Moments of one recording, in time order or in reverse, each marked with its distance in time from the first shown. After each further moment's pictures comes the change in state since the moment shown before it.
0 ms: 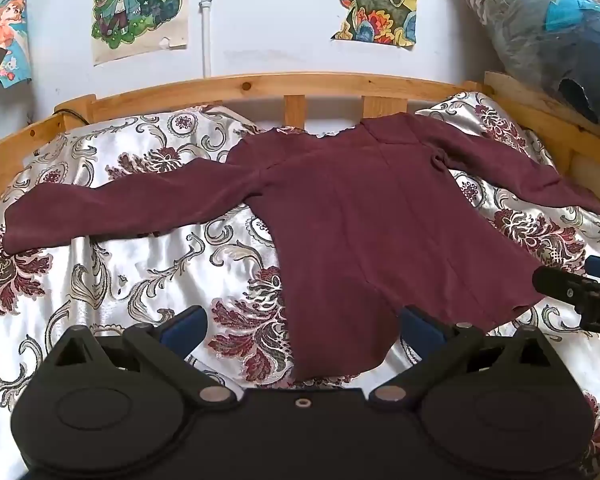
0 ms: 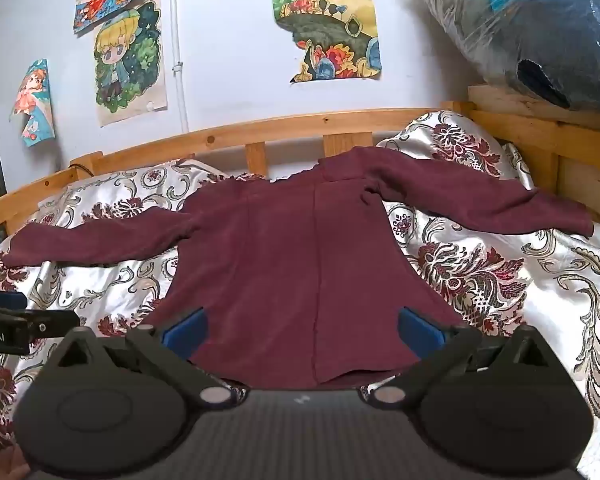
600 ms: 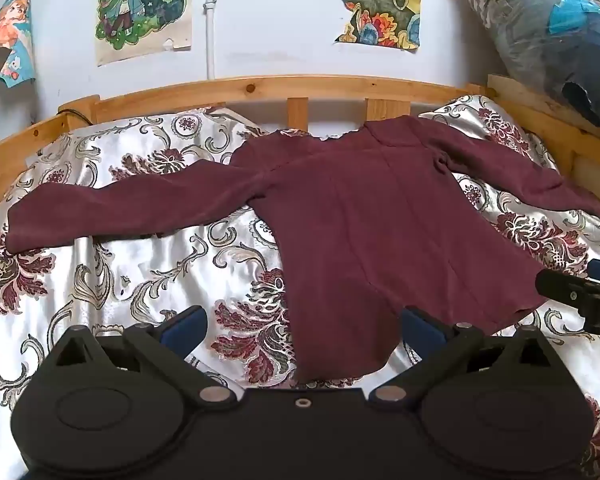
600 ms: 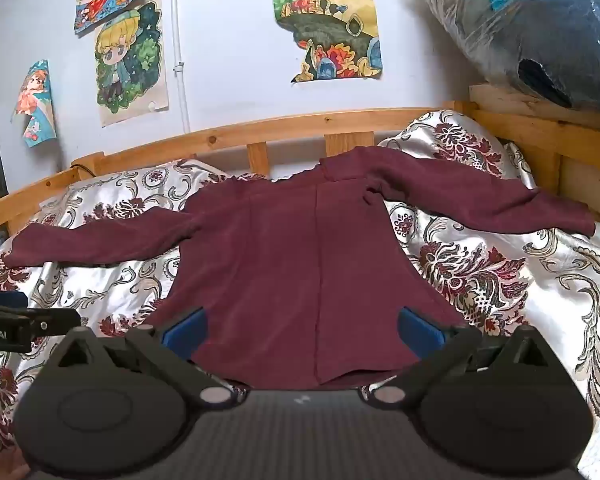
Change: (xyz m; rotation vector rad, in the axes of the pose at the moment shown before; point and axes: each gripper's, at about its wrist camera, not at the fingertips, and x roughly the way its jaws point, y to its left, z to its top) left arm -0.001 0.000 0.001 -0.004 -0.005 0.002; right arm -0.002 0.000 0.001 0.000 0.001 0.003
